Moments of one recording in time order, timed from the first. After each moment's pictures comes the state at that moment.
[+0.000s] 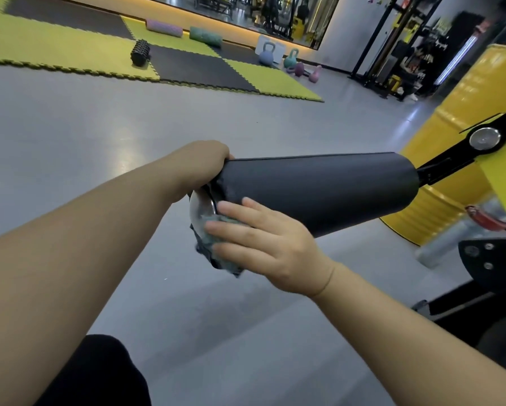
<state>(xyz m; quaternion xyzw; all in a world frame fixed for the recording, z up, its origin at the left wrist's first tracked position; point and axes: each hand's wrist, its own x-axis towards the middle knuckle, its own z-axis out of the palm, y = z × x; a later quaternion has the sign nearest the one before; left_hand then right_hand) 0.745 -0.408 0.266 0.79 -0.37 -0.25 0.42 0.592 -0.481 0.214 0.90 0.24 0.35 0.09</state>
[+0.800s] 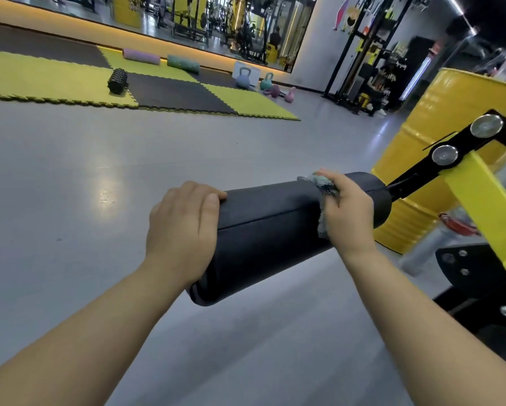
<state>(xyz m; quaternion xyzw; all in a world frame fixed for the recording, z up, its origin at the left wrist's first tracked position) 0.706 -0.396 0.232 0.75 -0.42 0.06 0.50 0.567 -0.570 0.265 0.83 -0.34 0.42 -0.16</state>
